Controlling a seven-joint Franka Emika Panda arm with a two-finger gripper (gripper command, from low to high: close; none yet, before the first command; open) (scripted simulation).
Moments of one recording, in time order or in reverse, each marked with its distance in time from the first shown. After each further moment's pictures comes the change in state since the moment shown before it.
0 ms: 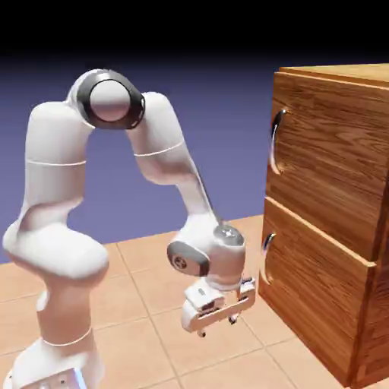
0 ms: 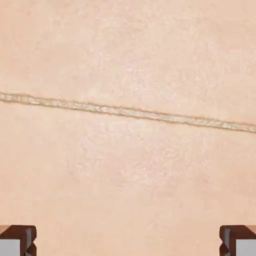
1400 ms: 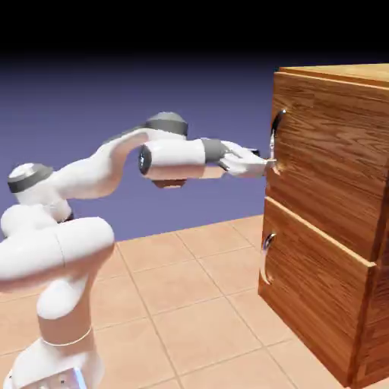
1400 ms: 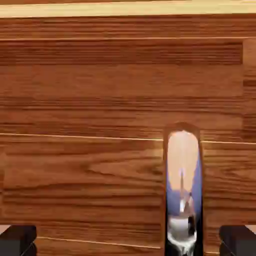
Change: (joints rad) arm 1.171 1.455 -1.249 0.083 1.578 -0.452 1.311
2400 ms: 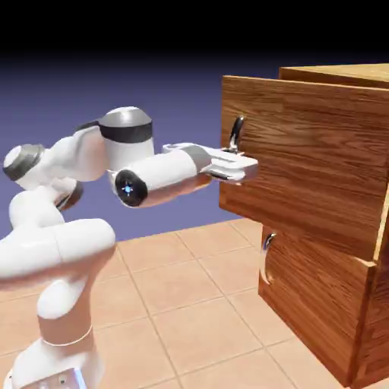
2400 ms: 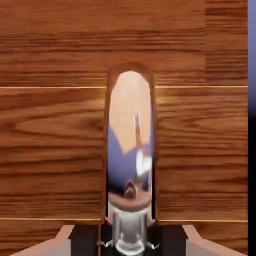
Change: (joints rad) arm -0.196 -0.211 -0.419 -0.314 -0.182 -1.001 -0.394
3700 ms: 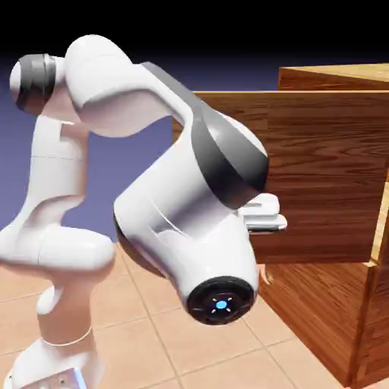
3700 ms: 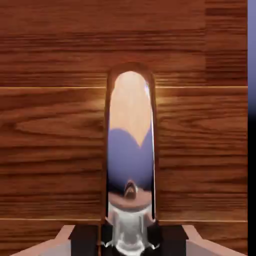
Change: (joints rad) arm -0.751 -1.304 0.123 0.829 -1.268 -0.695 -0.882
